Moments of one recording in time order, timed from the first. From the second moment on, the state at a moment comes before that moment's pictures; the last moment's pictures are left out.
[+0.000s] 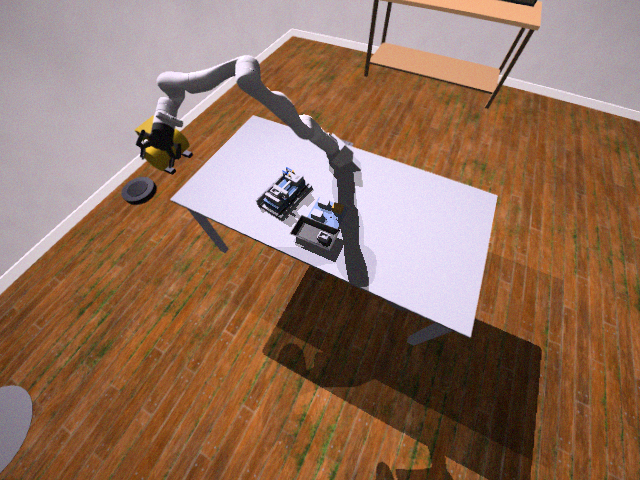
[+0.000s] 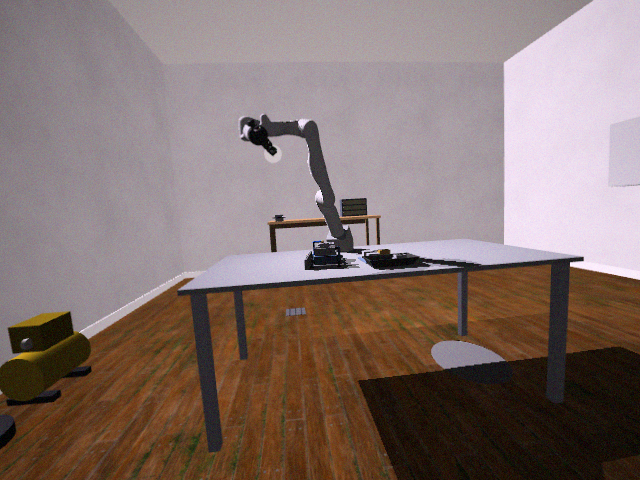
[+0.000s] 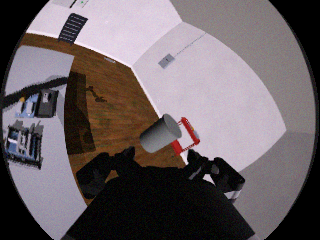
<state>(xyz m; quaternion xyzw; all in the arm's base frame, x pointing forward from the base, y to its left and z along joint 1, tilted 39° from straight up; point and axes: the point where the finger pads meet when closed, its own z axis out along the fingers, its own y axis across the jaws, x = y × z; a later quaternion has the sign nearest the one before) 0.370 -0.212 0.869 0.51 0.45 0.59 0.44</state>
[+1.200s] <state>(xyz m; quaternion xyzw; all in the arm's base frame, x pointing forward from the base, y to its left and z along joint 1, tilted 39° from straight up) 0.390 -0.191 0.807 0.56 0.45 0.54 0.43</state>
